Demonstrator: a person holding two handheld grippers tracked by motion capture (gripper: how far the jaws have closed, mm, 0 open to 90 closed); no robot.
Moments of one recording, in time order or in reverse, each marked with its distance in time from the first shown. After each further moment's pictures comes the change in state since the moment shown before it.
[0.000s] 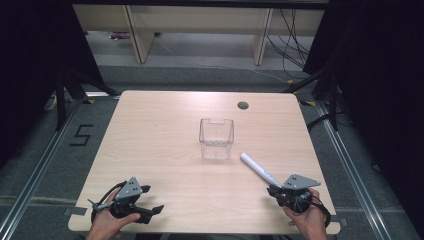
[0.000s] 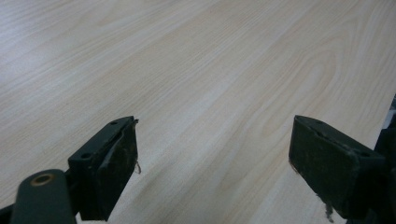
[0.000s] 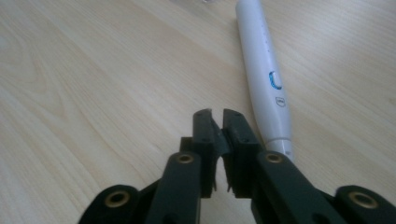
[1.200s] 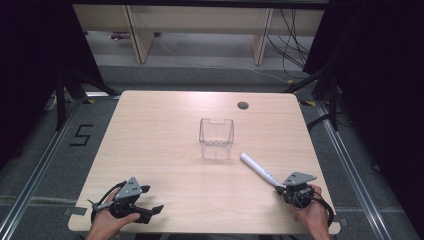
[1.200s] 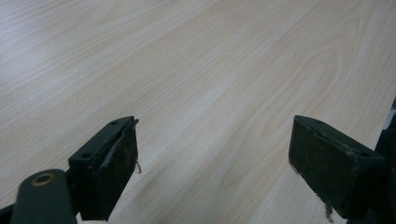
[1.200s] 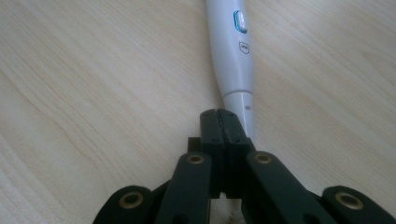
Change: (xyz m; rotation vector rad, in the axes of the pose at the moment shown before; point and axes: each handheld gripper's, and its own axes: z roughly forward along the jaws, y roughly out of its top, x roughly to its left) left arm 0.001 0.000 -0.001 0.002 0.003 -0.006; right arm -0.022 -0.008 0.009 0.164 -0.088 -0.034
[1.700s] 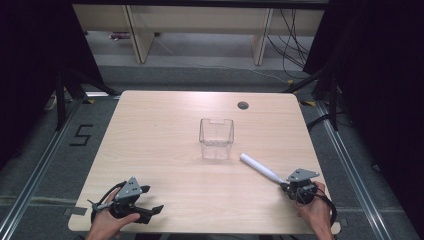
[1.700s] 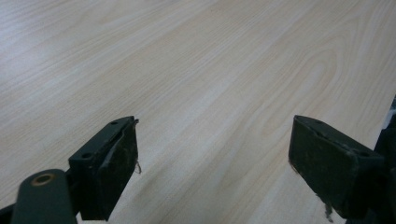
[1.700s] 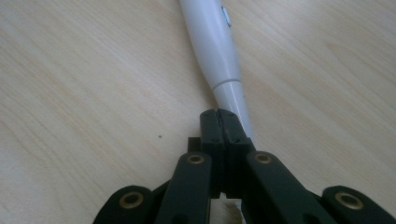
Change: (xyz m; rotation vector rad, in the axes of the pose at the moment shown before) left arm -0.002 -0.001 0.001 -0.016 0.007 -0.024; right arm -0.015 -0.001 0.001 0.015 -0.051 0.020
